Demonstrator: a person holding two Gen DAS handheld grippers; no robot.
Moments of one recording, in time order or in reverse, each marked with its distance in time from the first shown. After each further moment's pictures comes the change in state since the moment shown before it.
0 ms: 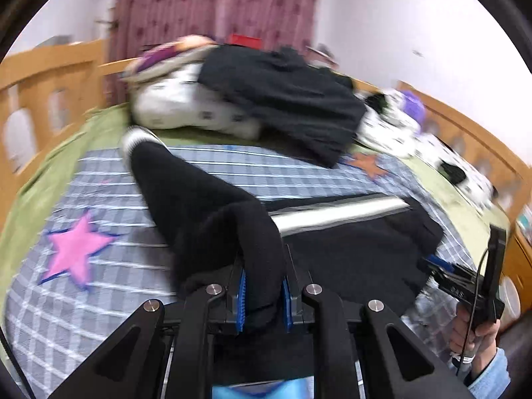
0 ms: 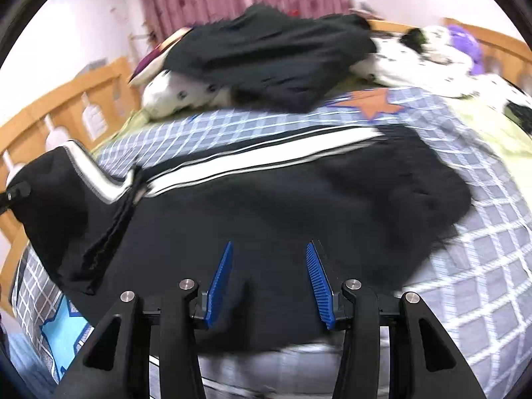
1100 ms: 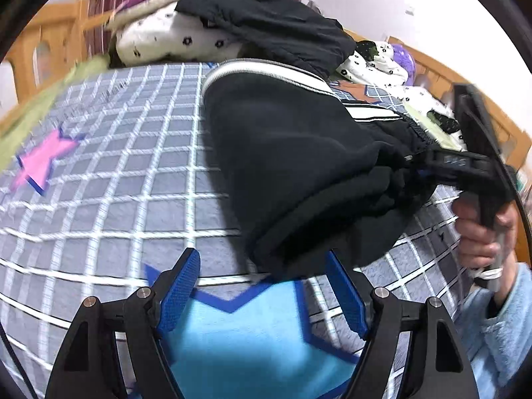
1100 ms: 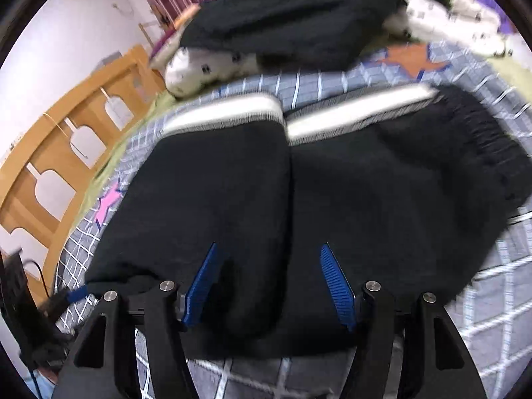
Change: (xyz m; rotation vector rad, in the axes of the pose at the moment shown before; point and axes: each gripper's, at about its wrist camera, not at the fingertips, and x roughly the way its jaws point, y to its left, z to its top) left arm 0.017 0.007 -0.113 -0.030 0.179 -0.057; right arm 0.044 0.032 0.011 0.057 0.224 0.214
